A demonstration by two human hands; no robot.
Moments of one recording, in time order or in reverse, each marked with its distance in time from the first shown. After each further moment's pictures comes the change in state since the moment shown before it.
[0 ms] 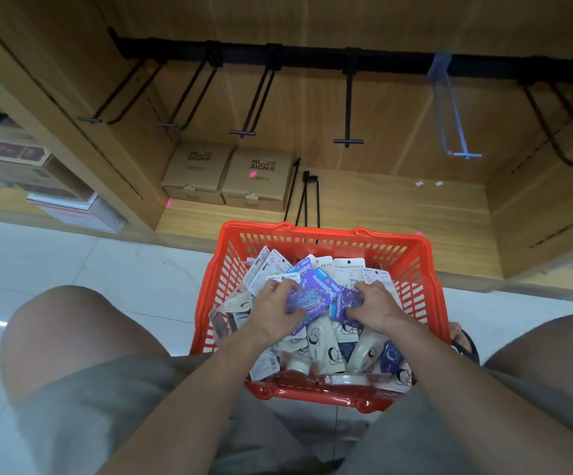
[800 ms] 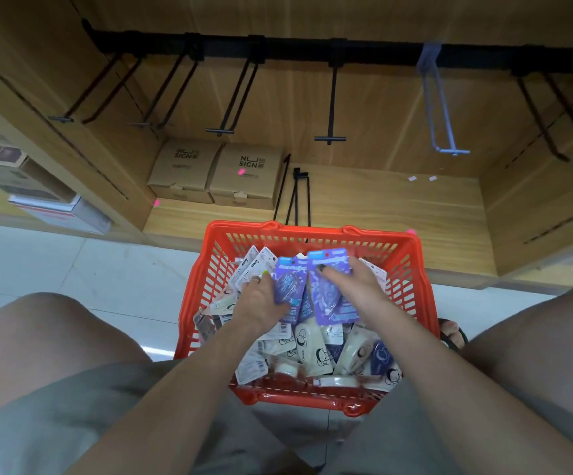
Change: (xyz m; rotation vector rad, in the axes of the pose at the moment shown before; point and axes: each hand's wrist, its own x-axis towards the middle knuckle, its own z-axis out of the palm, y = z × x) left_hand 0.033 0.000 0.001 0.175 0.056 -0.106; right_hand -0.011 -0.039 -0.020 0.770 0.020 -0.040
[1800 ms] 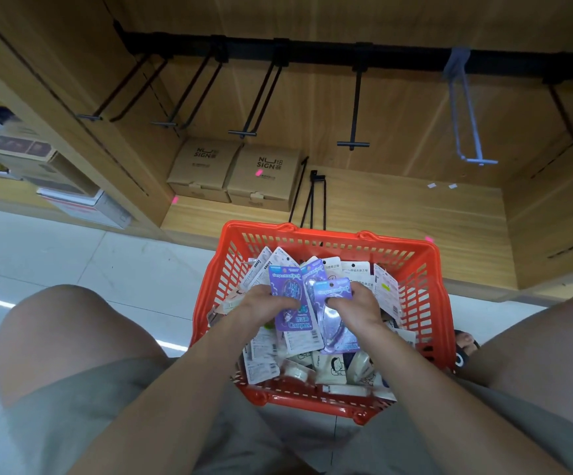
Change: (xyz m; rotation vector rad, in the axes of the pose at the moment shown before) left_hand -0.005 -0.009 -0.017 -0.732 -0.177 -0.322; right_hand -0.007 0.016 0.027 -0.054 0.065 0.134
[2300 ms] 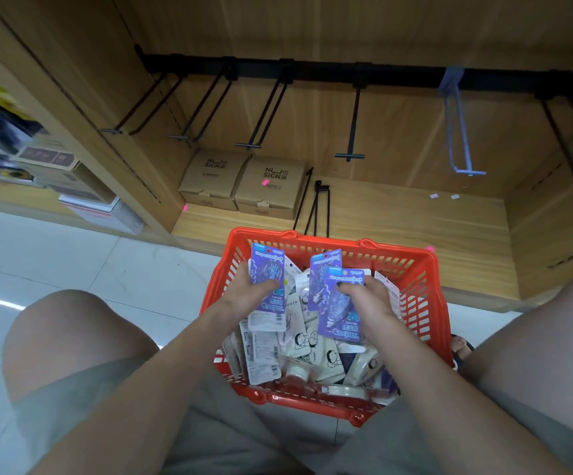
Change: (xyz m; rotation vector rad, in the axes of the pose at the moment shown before) left_hand -0.027 0.018 -0.032 -0.101 0.113 0.201; right_hand 0.004 -0.015 -0.018 0.338 0.028 0.051
